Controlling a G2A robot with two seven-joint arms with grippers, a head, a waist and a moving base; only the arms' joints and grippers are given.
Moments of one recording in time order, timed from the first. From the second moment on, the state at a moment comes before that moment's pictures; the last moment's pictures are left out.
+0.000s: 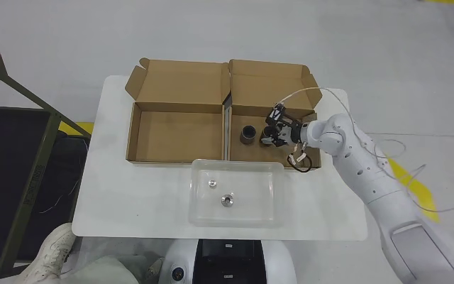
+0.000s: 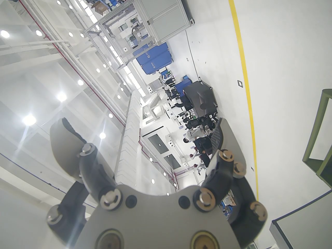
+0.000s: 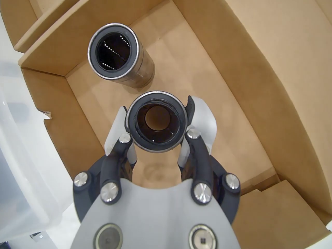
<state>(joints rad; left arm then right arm) 0.15 -0.27 -1.06 -1.30 2.57 -0.51 0.65 -0.69 -1.19 0.82 -1.00 -0.89 -0.73 0.59</state>
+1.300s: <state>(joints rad) 0.15 -0.27 -1.06 -1.30 2.57 -0.51 0.65 -1.02 -1.10 0.92 -1.80 -1.06 -0.78 0.68</state>
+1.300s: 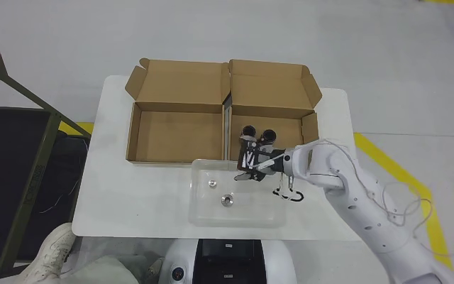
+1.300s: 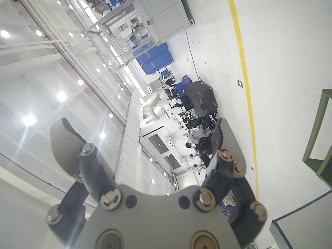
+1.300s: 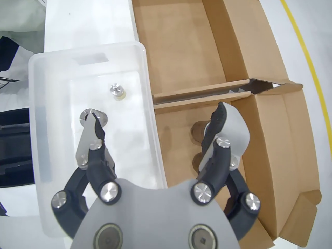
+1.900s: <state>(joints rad) 0.15 -0.27 -1.06 -1.30 2.57 -0.51 0.65 -1.02 -1.12 0.80 -1.75 -1.15 -0.82 0.66</state>
